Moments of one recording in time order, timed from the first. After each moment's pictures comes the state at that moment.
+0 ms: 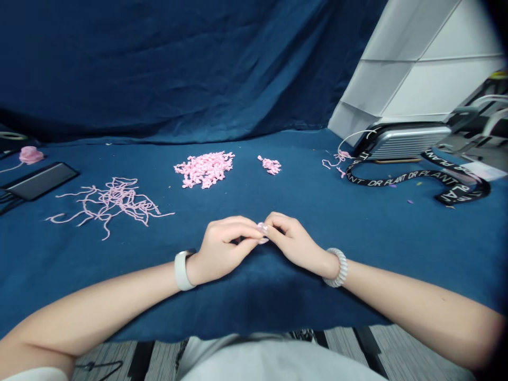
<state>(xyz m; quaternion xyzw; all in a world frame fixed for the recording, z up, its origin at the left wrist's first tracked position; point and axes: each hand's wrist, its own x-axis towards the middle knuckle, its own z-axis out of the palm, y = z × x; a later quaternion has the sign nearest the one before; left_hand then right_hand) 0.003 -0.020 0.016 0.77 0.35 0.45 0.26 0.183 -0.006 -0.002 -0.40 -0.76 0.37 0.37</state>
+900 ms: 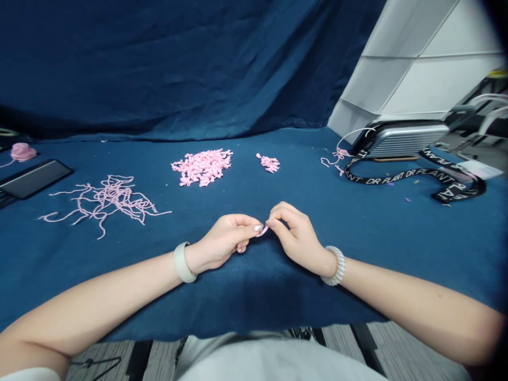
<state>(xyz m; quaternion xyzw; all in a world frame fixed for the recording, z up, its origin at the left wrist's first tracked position) 0.011 -0.006 0.009 0.46 0.42 0.33 0.71 0.188 -0.008 -0.003 -0.39 -0.77 0.24 0.45</state>
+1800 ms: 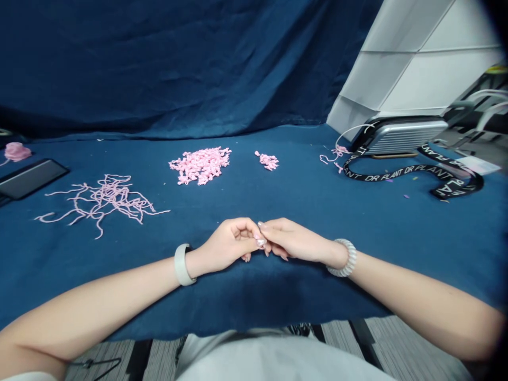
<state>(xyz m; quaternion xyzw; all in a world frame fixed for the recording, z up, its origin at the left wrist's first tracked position) 0.007 -0.013 0.000 0.59 0.34 0.31 0.67 0.189 -0.006 0.018 -0.38 -0.67 0.61 0.19</state>
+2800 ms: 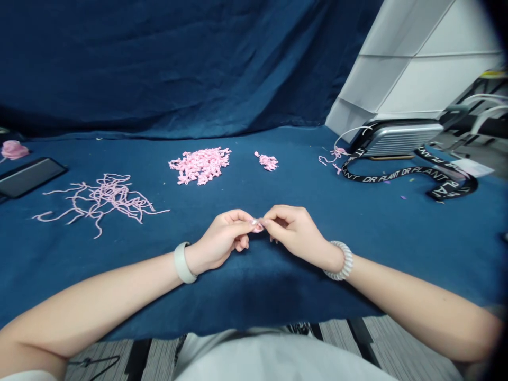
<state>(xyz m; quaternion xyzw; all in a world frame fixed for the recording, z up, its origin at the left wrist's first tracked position) 0.011 -0.007 0.004 0.43 0.42 0.38 0.70 0.188 -0.009 0.014 -0.44 -0.75 0.34 0.36</state>
